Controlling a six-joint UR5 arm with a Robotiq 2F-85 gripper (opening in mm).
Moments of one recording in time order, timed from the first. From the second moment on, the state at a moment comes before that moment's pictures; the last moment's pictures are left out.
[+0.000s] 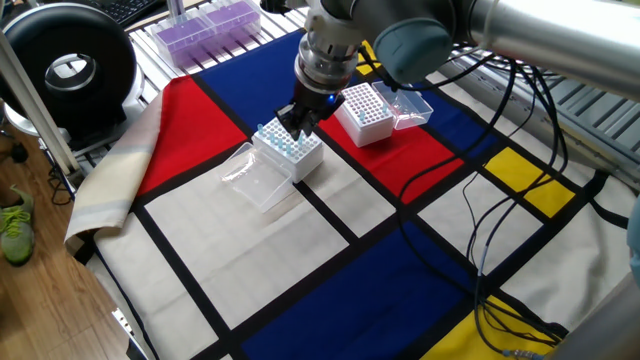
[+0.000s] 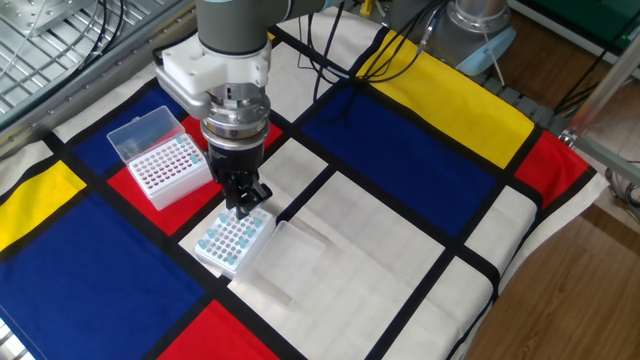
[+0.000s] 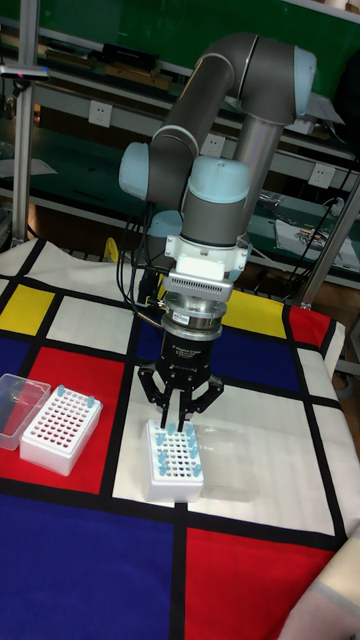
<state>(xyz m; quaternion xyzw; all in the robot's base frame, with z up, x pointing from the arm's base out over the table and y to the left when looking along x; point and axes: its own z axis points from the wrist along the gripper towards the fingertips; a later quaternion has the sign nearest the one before) 0.591 0.031 0.073 0.08 0.99 0.05 0.12</state>
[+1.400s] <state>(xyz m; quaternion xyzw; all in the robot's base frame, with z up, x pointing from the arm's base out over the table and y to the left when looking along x) 0.591 0.025 0.067 0.10 0.99 0.03 0.13</state>
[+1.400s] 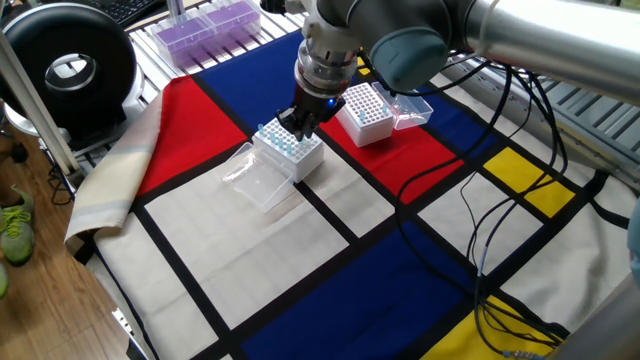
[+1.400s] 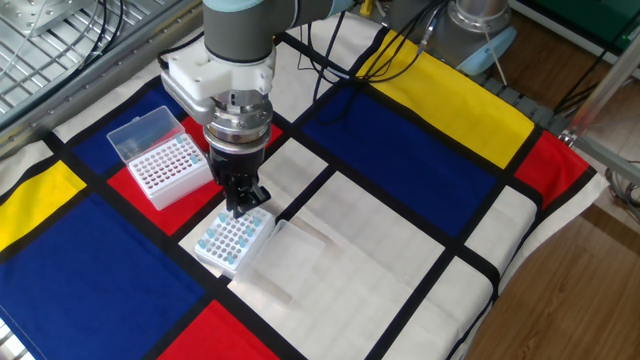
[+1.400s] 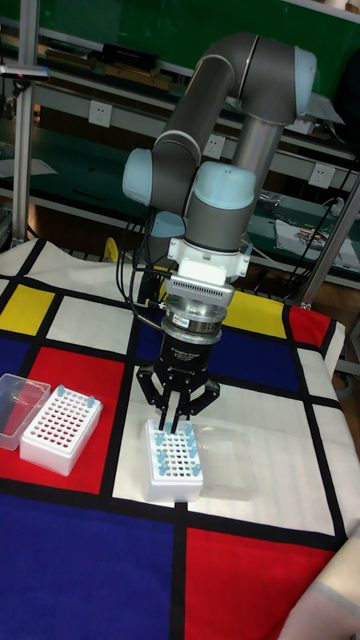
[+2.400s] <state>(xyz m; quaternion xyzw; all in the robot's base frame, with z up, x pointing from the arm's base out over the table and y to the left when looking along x) 0.596 0.037 0.072 0.11 0.98 0.03 0.13</state>
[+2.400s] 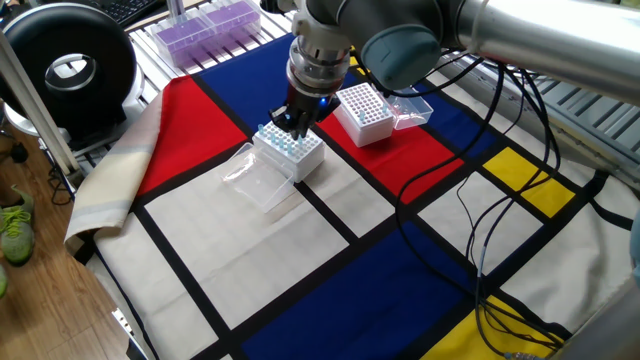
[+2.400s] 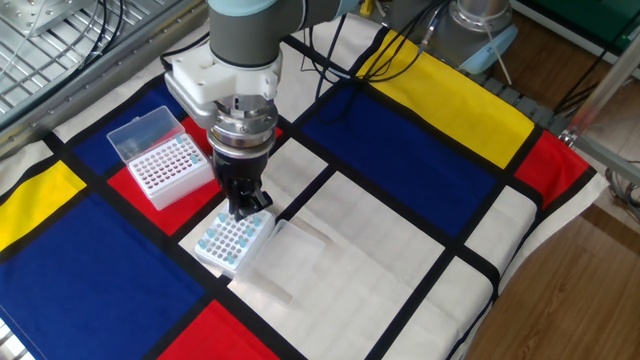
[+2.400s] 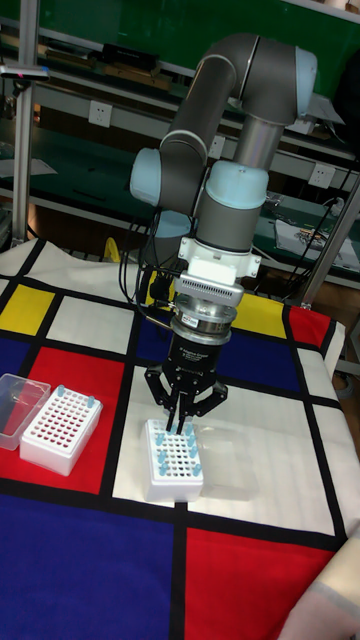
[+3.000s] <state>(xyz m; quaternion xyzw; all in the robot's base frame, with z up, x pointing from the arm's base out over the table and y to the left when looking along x) 0.597 0.038 0.070 0.10 0.99 0.03 0.13</state>
